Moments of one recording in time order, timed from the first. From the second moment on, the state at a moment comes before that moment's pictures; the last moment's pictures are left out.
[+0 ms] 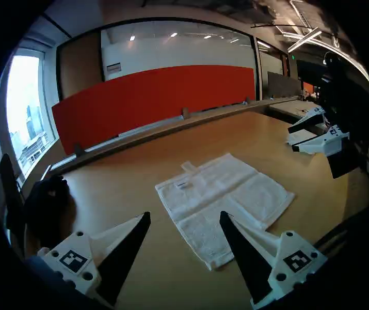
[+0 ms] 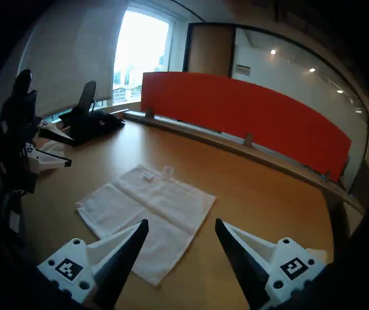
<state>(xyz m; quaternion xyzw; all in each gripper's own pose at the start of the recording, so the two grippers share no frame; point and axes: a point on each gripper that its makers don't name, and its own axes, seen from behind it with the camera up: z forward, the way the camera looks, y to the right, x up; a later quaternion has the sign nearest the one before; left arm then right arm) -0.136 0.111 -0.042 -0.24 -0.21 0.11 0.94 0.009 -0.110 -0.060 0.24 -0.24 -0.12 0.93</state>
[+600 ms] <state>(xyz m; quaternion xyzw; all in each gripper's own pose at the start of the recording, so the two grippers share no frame) -0.211 0.119 -0.060 -0.27 -0.28 0.13 0.91 -0.072 -0.116 -0.080 0.26 -0.31 -0.14 0.91</state>
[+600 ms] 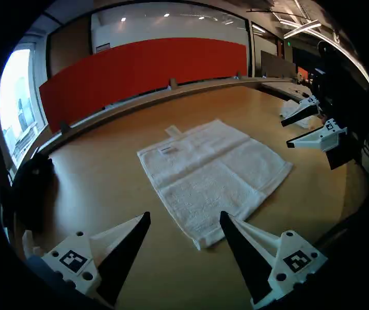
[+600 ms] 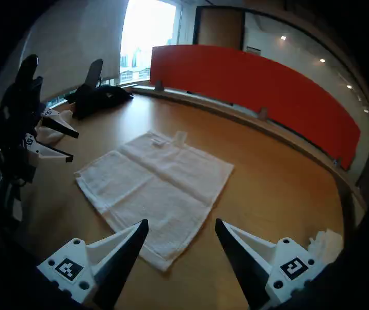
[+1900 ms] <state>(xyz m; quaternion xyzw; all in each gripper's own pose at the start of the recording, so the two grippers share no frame) -0.278 0.134 -0.080 -0.30 -0.39 0.12 0.86 -0.138 -0.113 -0.117 0.30 -0.40 -0.15 0.85</state>
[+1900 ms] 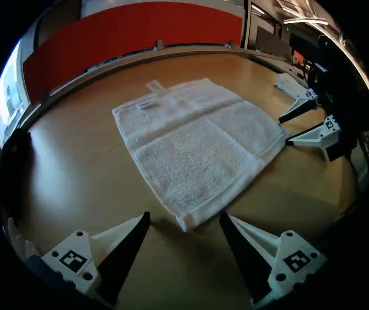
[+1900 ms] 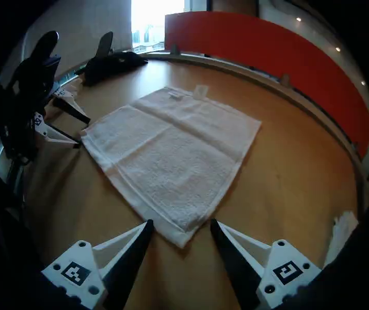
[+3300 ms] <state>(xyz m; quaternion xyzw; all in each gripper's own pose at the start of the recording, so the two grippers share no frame) -0.279 0.141 -0.084 -0.30 -0.41 0.11 0.86 -0.134 -0.119 -0.125 0.32 -0.41 -0.13 0.85</state>
